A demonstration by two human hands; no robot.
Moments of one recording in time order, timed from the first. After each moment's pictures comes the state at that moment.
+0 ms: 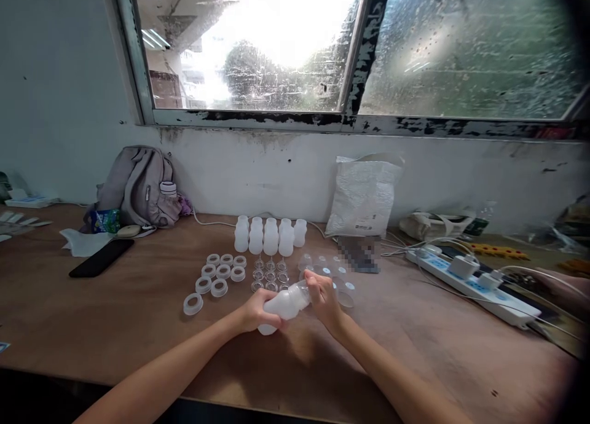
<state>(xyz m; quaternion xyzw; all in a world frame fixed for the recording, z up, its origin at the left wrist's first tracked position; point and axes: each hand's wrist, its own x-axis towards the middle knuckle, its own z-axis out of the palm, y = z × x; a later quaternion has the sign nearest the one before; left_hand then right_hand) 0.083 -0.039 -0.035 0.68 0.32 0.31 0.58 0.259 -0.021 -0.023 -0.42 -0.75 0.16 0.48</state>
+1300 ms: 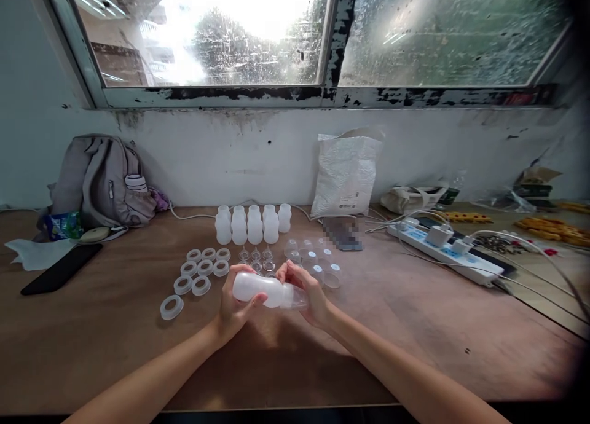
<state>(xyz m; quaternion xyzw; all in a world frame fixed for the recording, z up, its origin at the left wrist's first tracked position) 0.090 -0.051 -0.036 0.67 0.35 0.58 0.32 0.252 -0.043 -0.008 -0.30 -0.43 0.70 0.48</state>
